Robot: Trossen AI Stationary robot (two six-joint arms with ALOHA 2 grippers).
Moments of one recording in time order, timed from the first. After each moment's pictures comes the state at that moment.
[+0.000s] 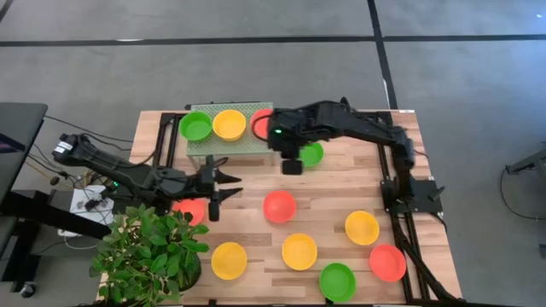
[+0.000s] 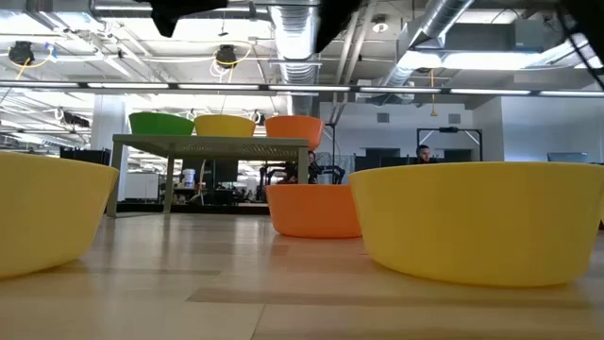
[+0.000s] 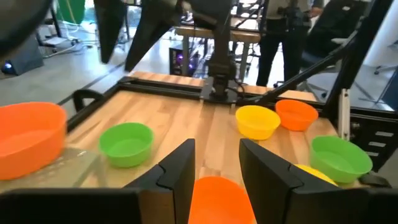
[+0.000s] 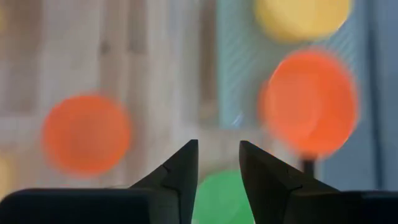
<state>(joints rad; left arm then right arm) -0.37 0.96 0.64 0.14 -0.50 -0.12 -0.12 1.95 2.24 -1.39 0.17 -0.21</state>
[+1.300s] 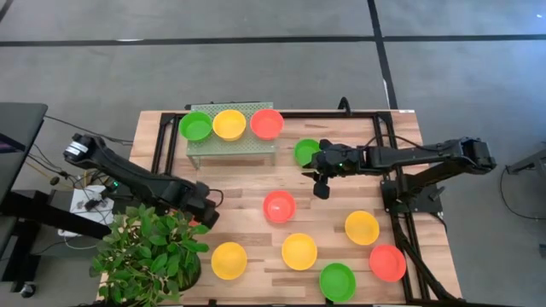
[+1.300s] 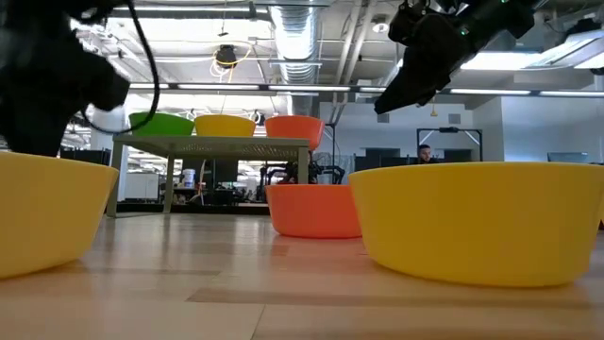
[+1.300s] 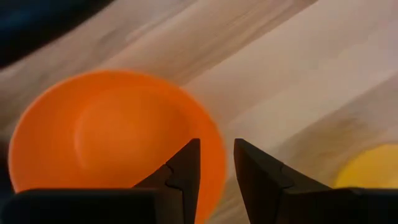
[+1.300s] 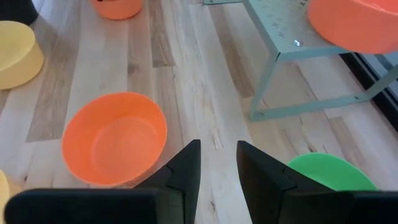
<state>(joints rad) -0.41 1.22 0.69 -0.89 -0.06 -1.35 -0.05 1.21 0.77 -0.20 0.13 0.03</state>
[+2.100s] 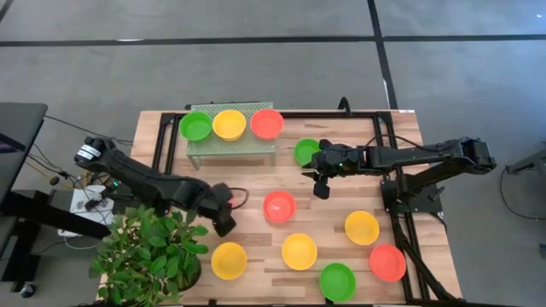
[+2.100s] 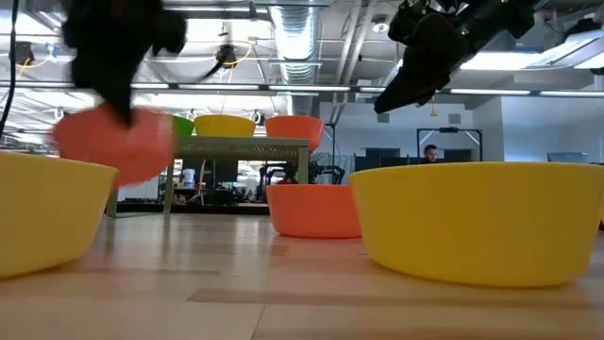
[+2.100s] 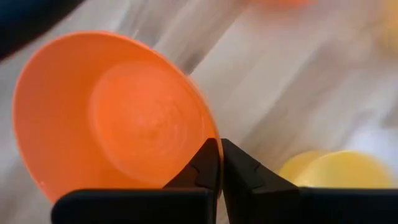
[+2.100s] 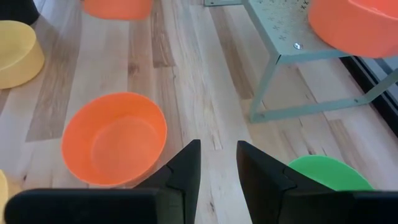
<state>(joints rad) -0.41 1.39 1.01 -0.86 -0.22 -0.96 -0.05 1.21 0.77 -0.20 0.13 0.02</state>
